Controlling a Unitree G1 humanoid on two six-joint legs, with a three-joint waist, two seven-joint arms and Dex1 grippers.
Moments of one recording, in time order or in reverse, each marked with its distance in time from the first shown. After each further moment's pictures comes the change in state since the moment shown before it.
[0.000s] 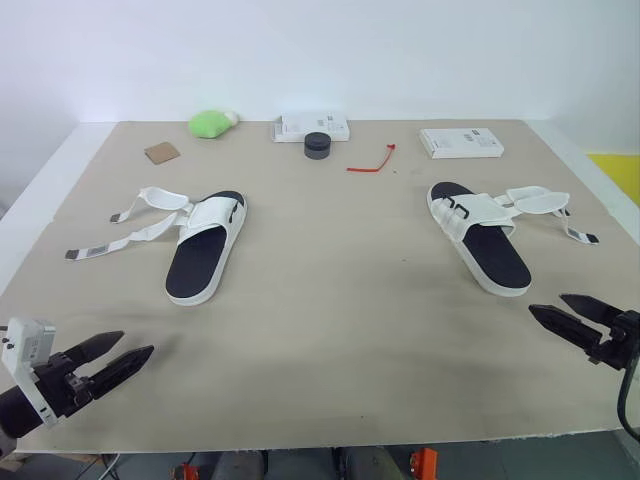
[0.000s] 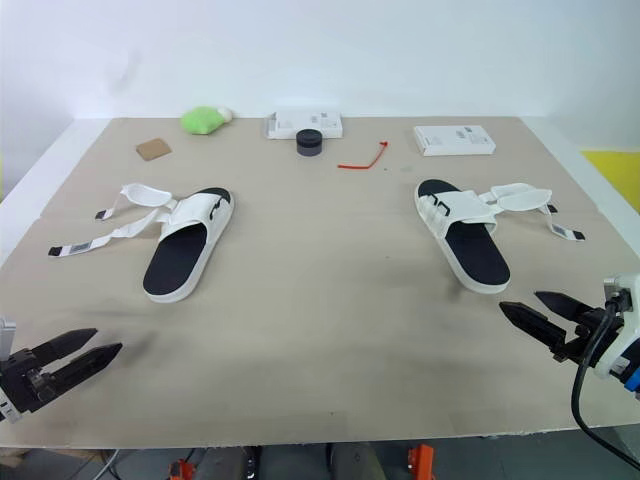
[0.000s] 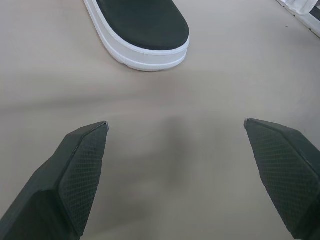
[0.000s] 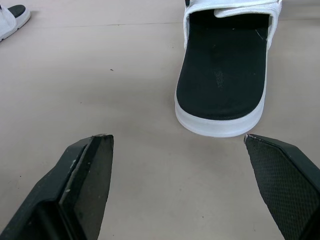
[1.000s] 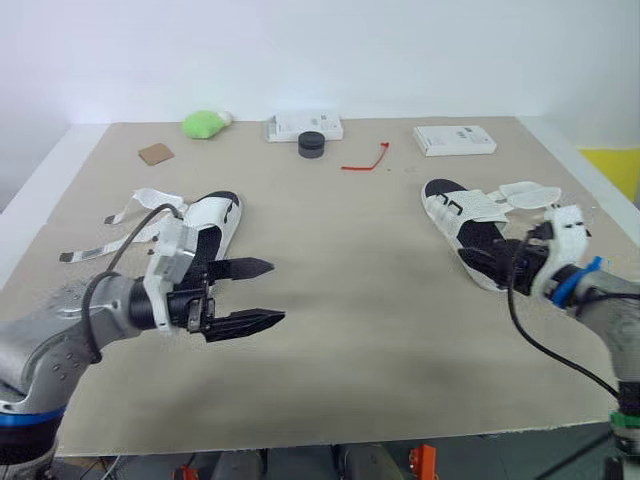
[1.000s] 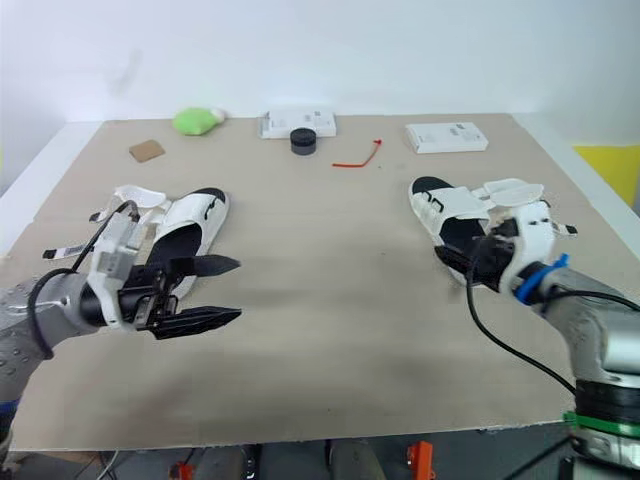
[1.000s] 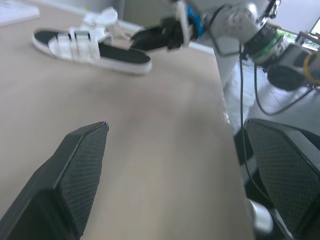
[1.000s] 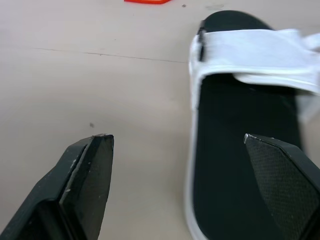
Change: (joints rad) left arm -0.715 0.054 -0.529 -0.128 -0.093 0.083 -0.067; right arm -0.547 0.113 0.397 0.037 -0.181 0.153 -0.408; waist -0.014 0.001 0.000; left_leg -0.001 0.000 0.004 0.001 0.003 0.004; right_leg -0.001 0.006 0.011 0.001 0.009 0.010
